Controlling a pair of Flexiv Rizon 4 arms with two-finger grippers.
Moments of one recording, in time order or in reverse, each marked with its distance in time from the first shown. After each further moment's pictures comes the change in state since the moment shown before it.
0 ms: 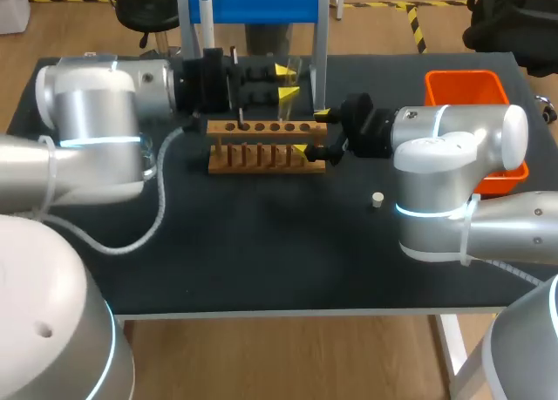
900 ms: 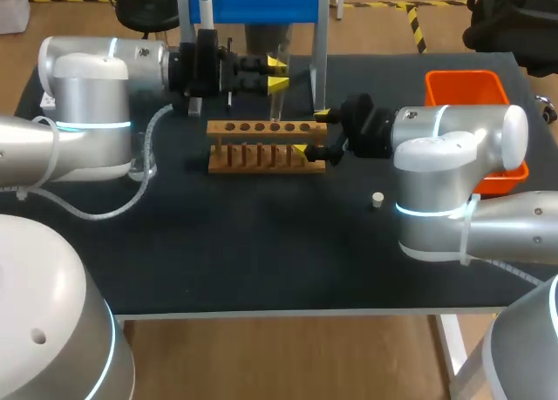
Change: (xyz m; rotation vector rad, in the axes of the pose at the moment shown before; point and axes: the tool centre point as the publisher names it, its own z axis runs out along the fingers) left arm -0.033 0.029 -0.011 -0.002 0.078 -0.116; right arm 0.000 0.000 0.000 -0.001 0.000 0.000
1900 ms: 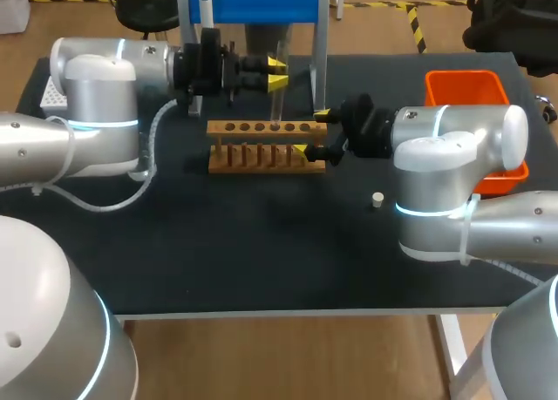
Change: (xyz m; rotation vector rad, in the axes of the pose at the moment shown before) left arm -0.025 0.032 0.002 0.007 0.006 -0.111; right arm 0.000 0.000 0.000 0.000 0.000 0.000
